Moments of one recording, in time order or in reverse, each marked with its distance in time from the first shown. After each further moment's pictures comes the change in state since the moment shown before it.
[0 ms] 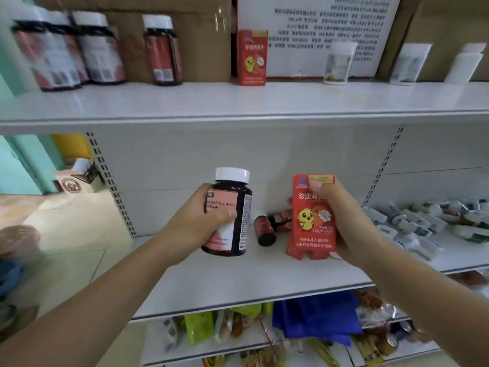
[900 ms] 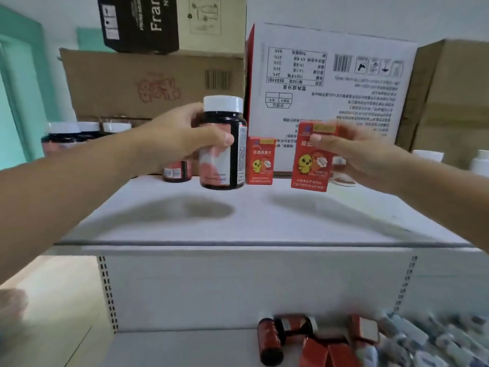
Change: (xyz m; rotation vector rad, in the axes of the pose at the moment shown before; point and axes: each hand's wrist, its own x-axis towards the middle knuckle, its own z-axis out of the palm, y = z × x) left_hand 0.143 0.201 -0.085 0.277 0.012 0.346; right_hand 0.146 -0.216 0.007 -0.410 -0.143 -0.394
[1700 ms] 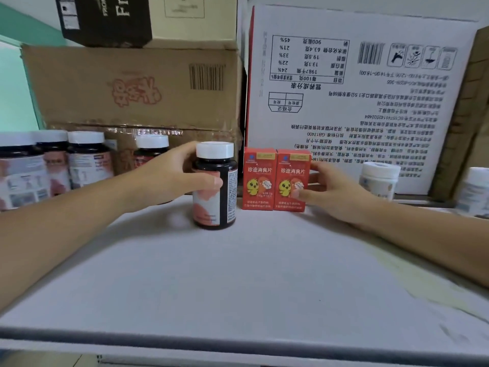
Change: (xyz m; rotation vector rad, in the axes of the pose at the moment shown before) left_hand 0.058 -0.067 0.015 0.085 0.033 -0.078; right_hand 0.115 0.105 -0.015 -0.321 -0.090 -0.057
